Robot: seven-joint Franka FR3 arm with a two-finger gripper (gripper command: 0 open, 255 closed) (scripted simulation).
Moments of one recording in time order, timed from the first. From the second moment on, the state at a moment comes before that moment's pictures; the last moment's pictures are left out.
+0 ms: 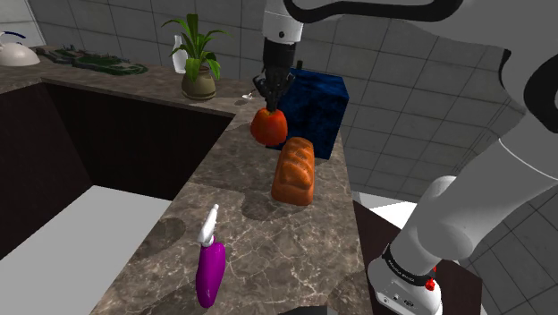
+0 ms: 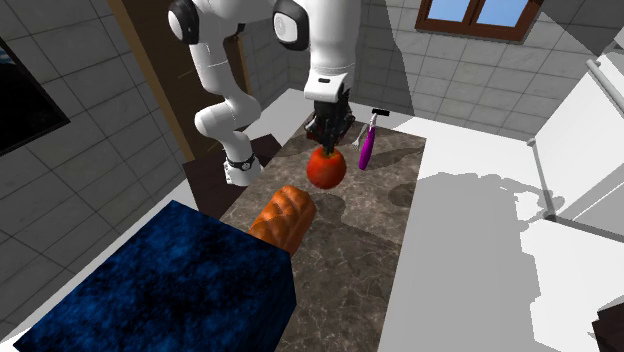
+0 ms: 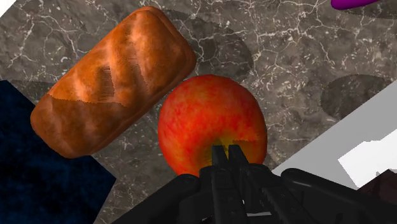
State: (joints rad) arm 0.06 -0.21 0.19 -1.83 0.02 1.65 0.34
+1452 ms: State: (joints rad) arm 0.25 -0.60 0.46 -2.11 0.23 1.58 0.74
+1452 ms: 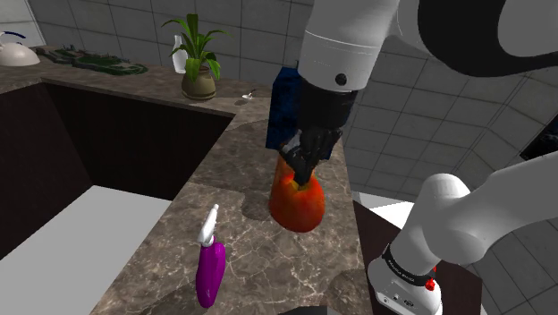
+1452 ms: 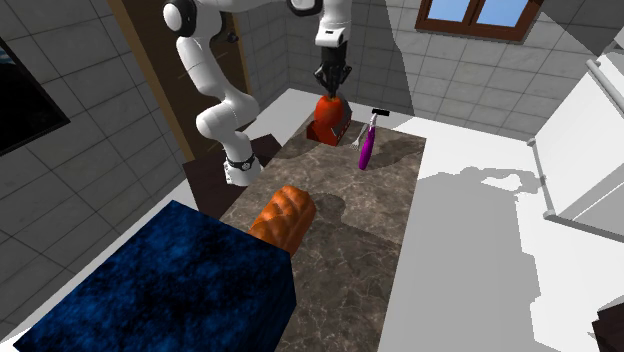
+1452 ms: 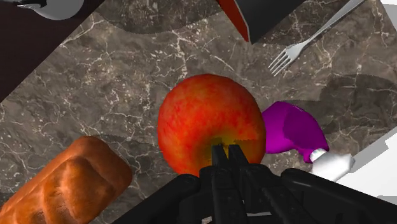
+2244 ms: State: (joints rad) arm 0.30 -0.65 0.57 -2.19 0.31 1.63 0.85
